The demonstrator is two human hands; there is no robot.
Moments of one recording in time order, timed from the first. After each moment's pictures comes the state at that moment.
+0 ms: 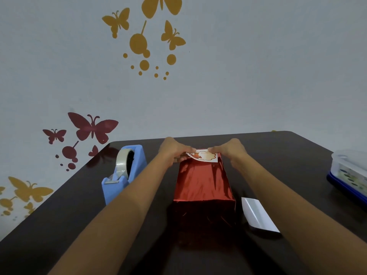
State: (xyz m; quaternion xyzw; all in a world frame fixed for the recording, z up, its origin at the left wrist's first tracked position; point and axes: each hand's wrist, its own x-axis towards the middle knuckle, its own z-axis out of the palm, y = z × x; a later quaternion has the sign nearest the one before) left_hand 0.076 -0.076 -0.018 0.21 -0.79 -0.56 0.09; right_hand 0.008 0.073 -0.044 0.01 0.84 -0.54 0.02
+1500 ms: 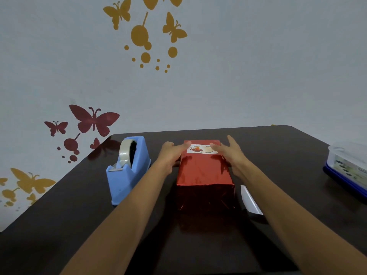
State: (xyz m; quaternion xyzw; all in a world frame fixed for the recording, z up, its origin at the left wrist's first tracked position) left_hand 0.094 -0.078 -0.056 0.20 -0.73 -0.64 0.11; right_hand 0.045 0.081 -0.066 -0.06 0.68 -0.72 0.10
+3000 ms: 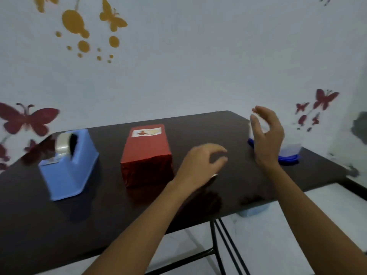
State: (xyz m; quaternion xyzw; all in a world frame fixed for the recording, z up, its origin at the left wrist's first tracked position) left_hand 0.164 0.104 -0.081 -0.24 -0.88 -0.35 0.22; right_hand 0.115 0.272 -0.068 -0.08 0.68 -0.58 -0.43
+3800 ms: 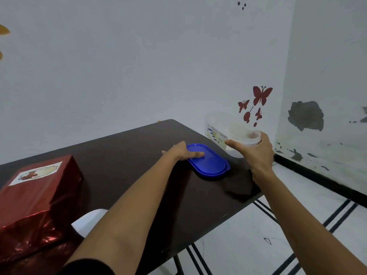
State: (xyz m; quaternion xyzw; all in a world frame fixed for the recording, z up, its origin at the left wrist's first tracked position) left_hand -0.062 0.279 -0.097 -0.07 -0.96 -0.23 -0.12; right_hand 0.067 0.458 -0.097 0.17 0.73 -0.56 -0.35
